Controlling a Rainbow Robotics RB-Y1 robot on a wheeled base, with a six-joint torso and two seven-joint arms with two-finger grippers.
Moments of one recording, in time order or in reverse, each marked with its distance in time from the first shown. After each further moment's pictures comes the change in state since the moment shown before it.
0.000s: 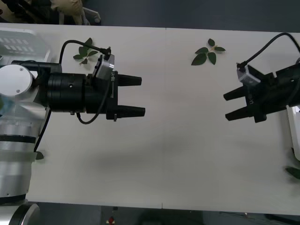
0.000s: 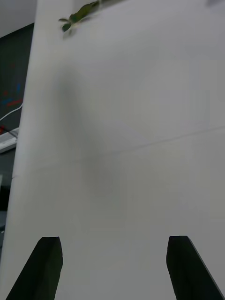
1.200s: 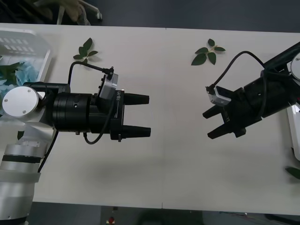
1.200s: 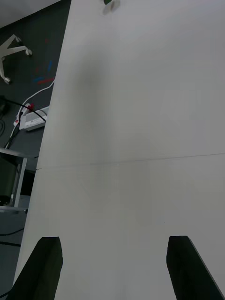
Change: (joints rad) right arm -0.052 0.028 0.188 -0.007 0.023 -0.006 0.000; left arm 0.116 -0.017 -0.062 -0.048 0.090 -0.007 0.000
